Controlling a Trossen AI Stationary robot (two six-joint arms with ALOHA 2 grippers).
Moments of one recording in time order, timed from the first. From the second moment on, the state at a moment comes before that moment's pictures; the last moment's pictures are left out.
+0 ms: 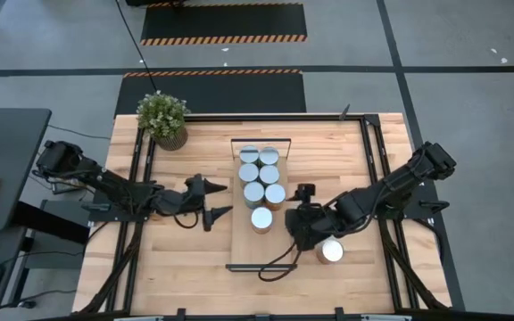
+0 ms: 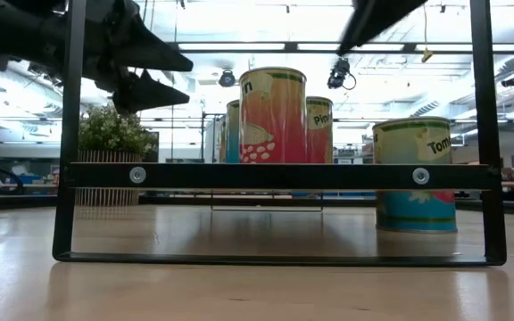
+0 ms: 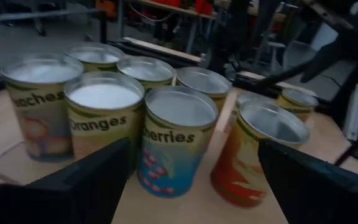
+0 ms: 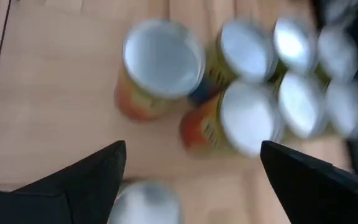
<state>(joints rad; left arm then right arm) -0.31 1.21 0.34 0.67 -0.56 -0.35 0.48 1.60 1.35 -0.86 0.57 0.28</state>
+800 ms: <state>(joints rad) -0.40 1.49 0.59 0.52 -0.85 -0.25 0.43 1.60 1.20 -0.59 0.66 -0.42</state>
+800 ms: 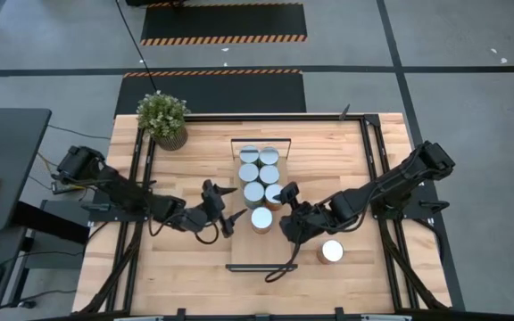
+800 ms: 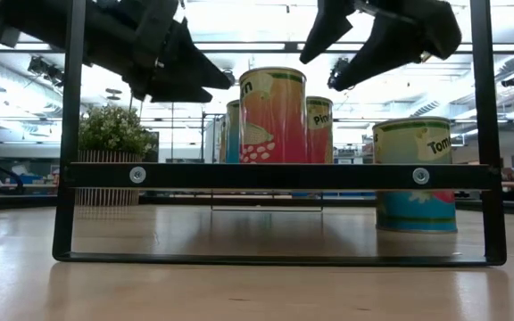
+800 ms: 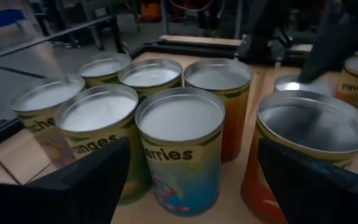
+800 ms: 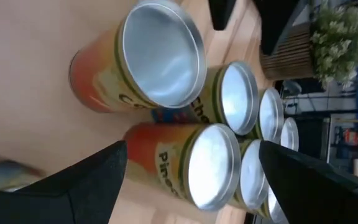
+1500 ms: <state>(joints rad) -0.40 1.64 0.67 0.52 -0.91 -0.26 0.35 1.60 1.03 -0.18 0.66 -0.80</state>
